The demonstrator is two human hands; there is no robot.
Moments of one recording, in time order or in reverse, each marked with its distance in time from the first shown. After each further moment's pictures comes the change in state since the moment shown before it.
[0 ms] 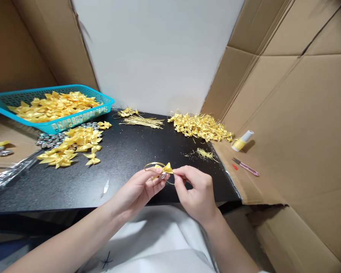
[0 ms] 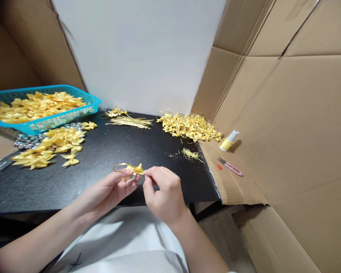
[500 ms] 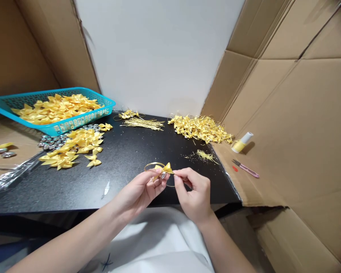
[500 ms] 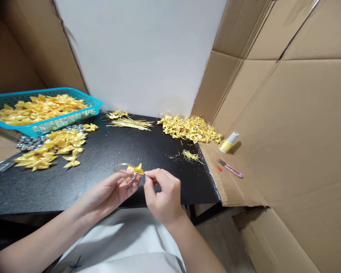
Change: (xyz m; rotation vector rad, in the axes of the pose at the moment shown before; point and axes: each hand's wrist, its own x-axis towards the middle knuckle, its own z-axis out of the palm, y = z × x) left_hand 0.002 -0.001 0.002 -0.087 0.072 -0.038; right_hand -0.006 0.004 0.011 0.092 0.110 0.082
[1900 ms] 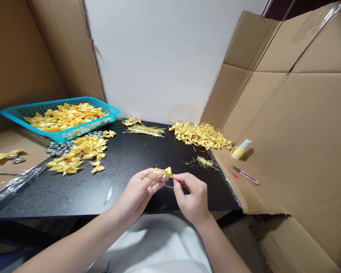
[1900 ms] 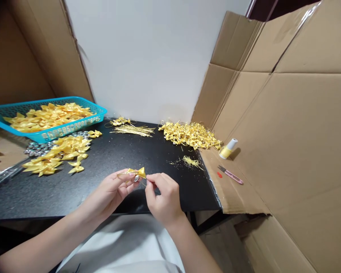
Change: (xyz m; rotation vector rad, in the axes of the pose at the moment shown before) left_hand 0.003 0.002 -0.003 0.240 -0.061 0.283; right_hand 0.004 0.009 0.005 -0.058 -0.002 -0.122
